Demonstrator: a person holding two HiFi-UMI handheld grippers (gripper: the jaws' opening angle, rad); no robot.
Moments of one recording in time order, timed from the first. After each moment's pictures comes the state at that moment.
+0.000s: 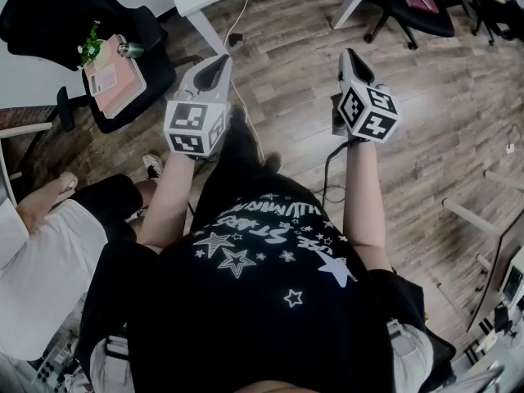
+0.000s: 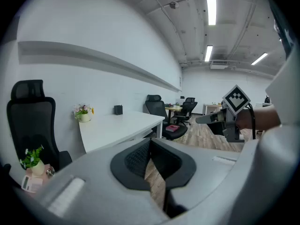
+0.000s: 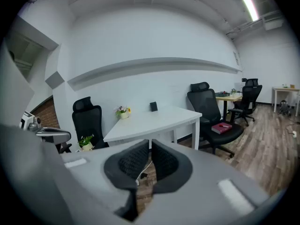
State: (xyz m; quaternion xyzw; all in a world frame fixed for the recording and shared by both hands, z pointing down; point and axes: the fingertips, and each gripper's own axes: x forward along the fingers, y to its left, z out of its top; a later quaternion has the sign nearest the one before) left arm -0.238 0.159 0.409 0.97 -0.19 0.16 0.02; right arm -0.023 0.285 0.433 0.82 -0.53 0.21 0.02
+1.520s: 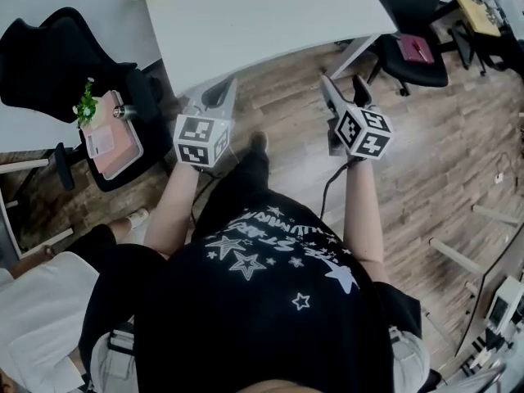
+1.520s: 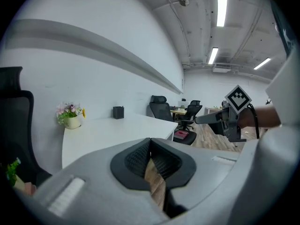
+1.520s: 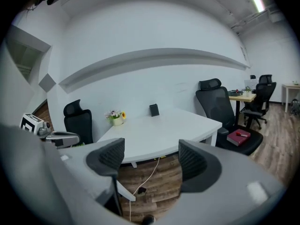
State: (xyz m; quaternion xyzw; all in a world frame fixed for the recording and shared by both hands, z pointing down) left arm -0.102 -0.007 0.428 0.97 -0.18 0.16 0.04; right arm 0.101 0.119 0.440 0.80 -0.56 0.22 0.02
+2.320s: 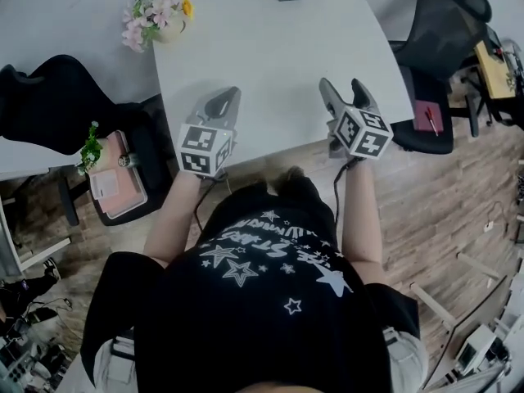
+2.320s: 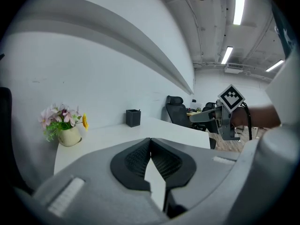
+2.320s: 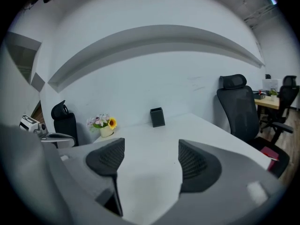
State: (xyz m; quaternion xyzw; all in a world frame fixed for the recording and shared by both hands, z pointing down) left arm 0.001 -0.221 0.424 0.96 -0.22 0.16 0.06; right arm 0.223 -0.134 0.432 0.77 -0.60 0.23 0.05
